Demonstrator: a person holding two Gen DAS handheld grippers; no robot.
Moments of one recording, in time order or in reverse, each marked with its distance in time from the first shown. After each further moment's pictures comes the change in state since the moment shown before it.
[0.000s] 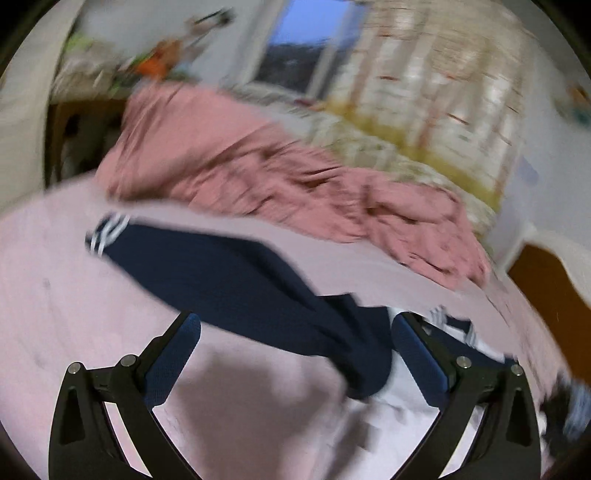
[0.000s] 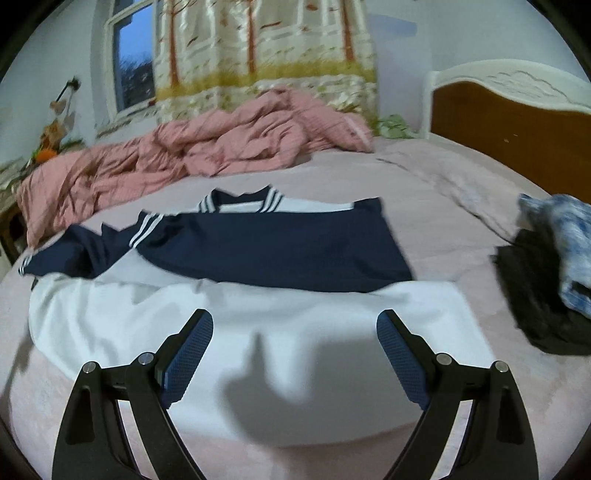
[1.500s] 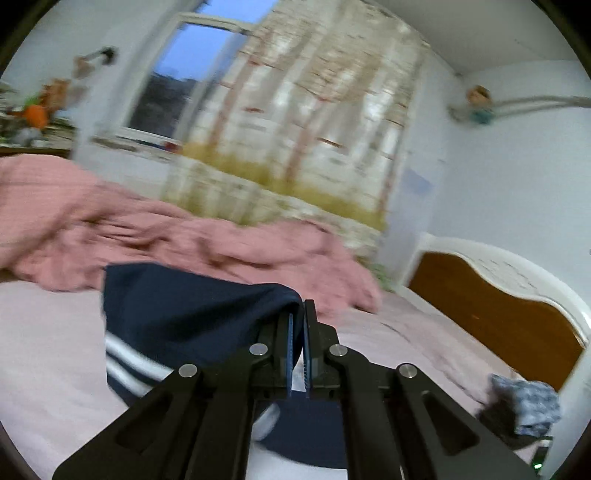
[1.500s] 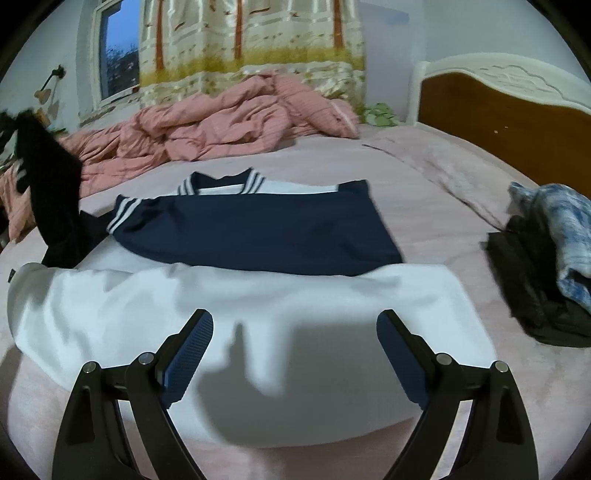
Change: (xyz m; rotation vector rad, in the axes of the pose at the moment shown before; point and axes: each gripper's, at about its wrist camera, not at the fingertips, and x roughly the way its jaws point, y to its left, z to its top) left arm 0.007 -0.225 0.035 0.201 -0.142 -0.484; right arm 0.015 -0.015 -0.012 0.021 0.035 -0.080
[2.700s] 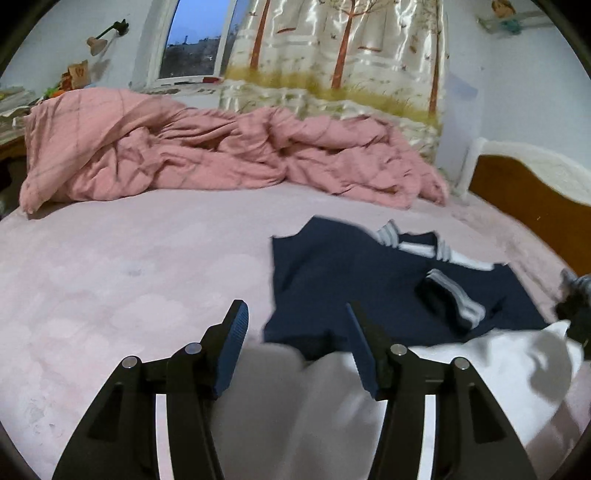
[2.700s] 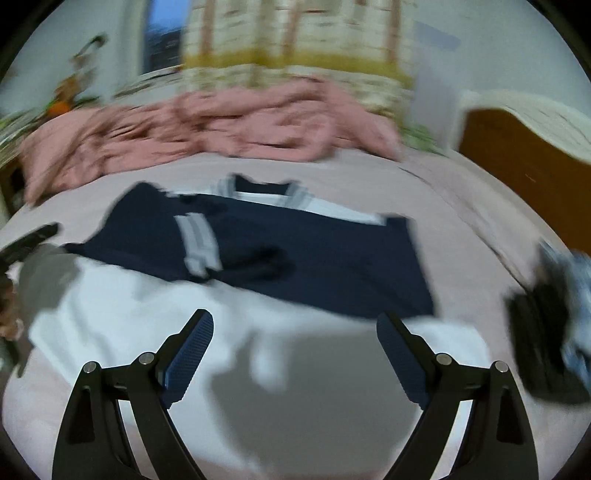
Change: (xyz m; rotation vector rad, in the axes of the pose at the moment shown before) left arm -0.025 0.072 -0.157 0.123 0.268 0.314; right arm 0.009 0.069 0.045 -0.198 0.010 0.104
